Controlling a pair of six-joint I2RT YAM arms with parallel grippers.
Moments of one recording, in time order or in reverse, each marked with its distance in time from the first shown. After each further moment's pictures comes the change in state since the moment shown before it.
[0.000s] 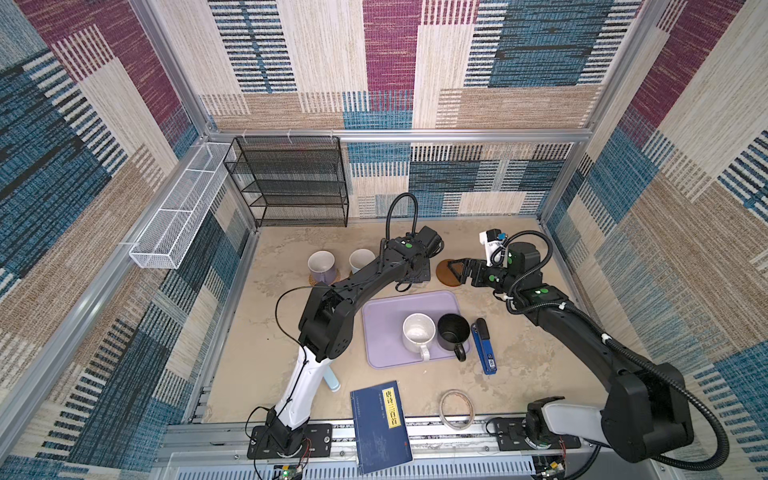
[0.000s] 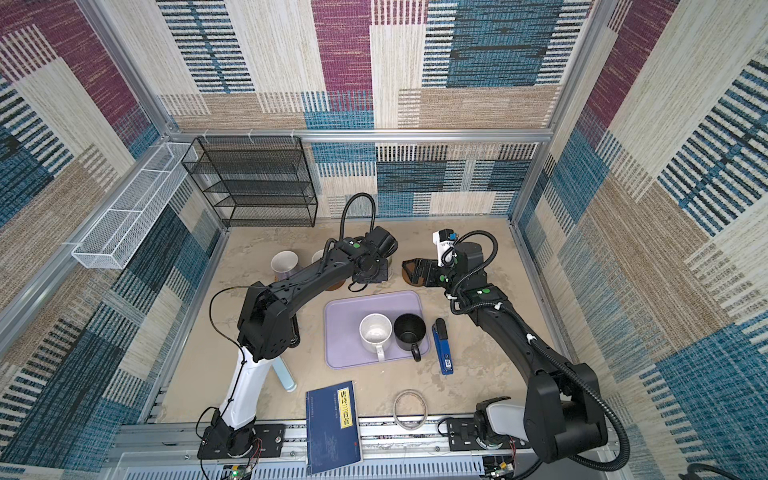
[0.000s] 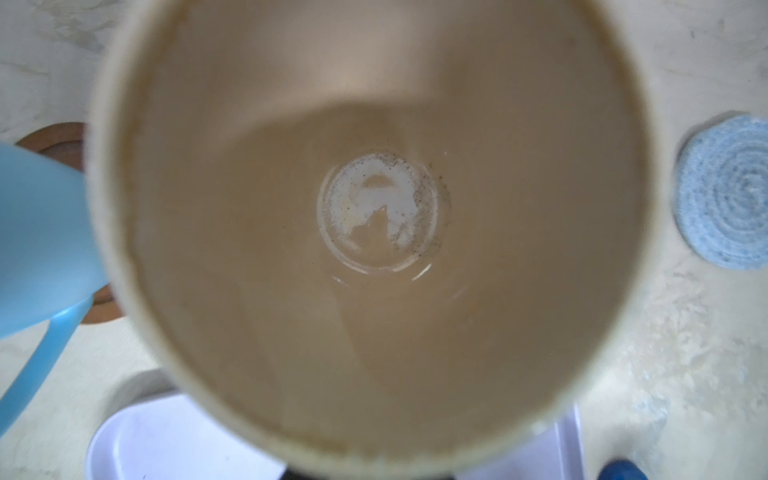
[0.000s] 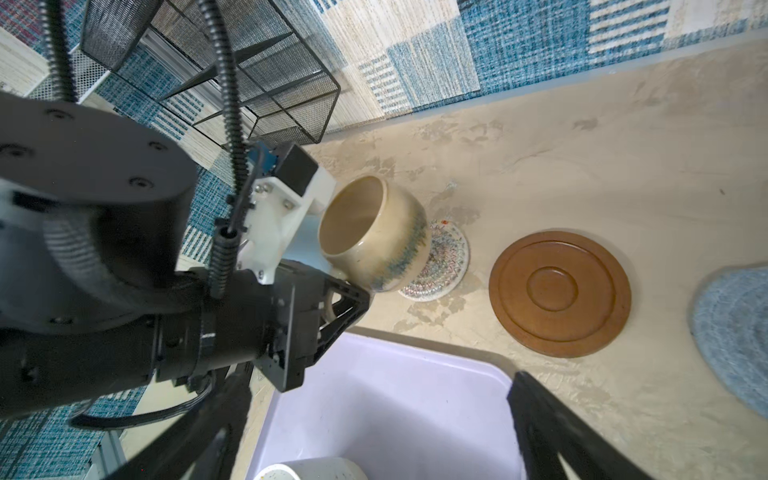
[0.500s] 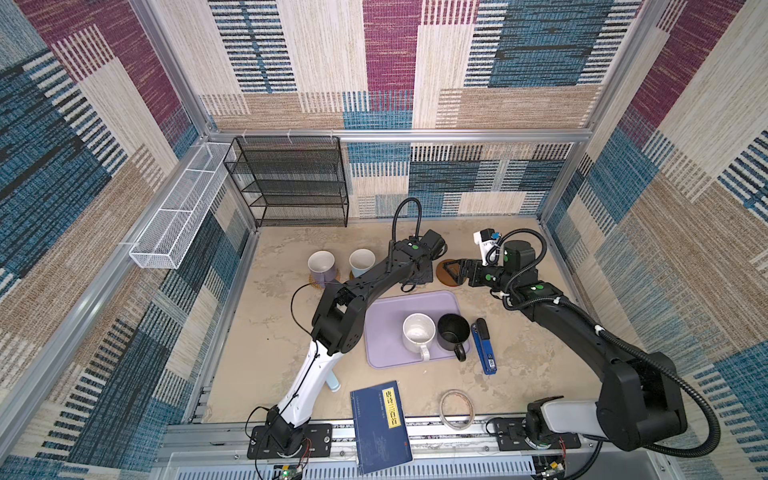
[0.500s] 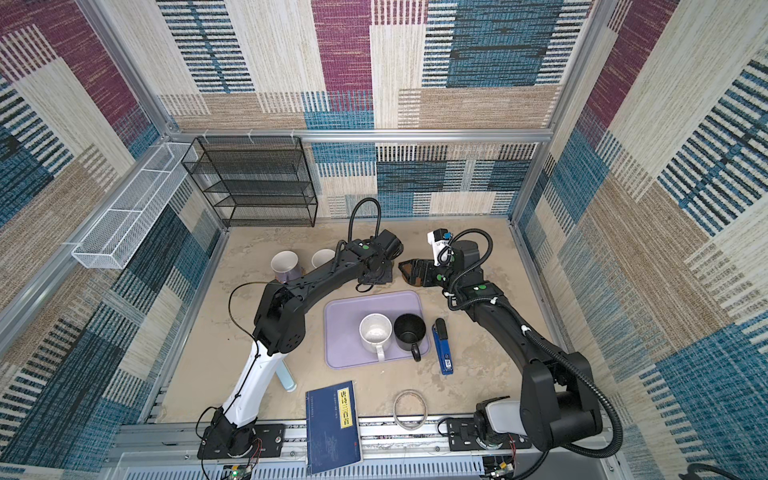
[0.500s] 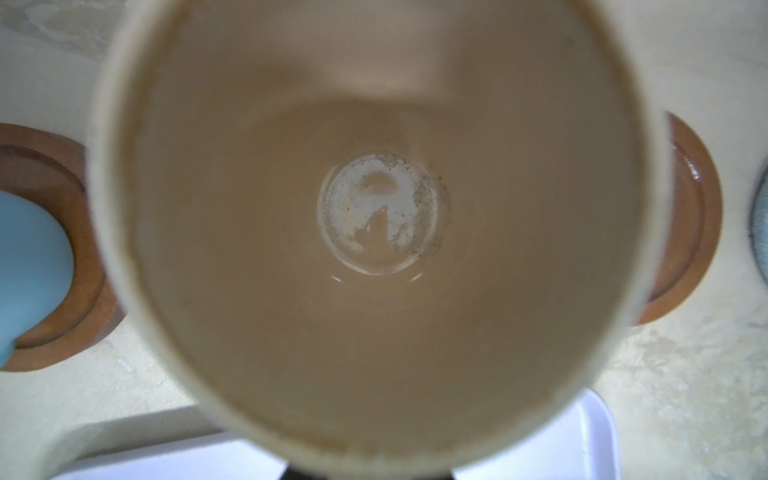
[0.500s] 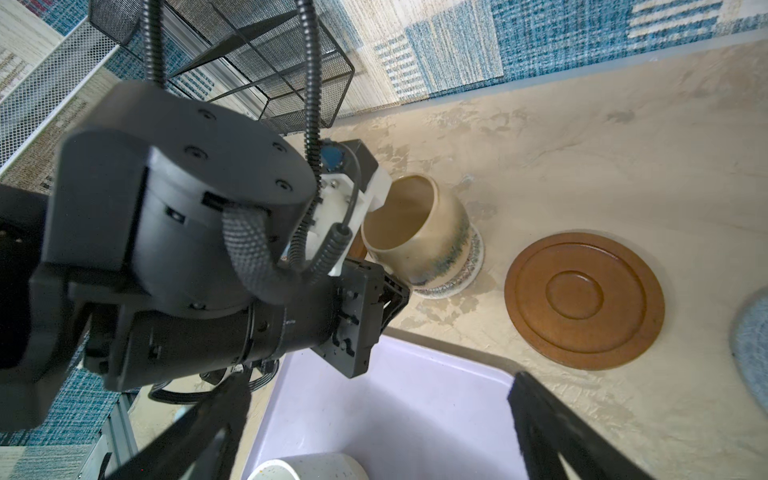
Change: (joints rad) left arm 0.004 0.118 0.100 -0.022 -0.015 -0.019; right arm 0.000 0.045 0.015 0.009 -0.039 -0.041
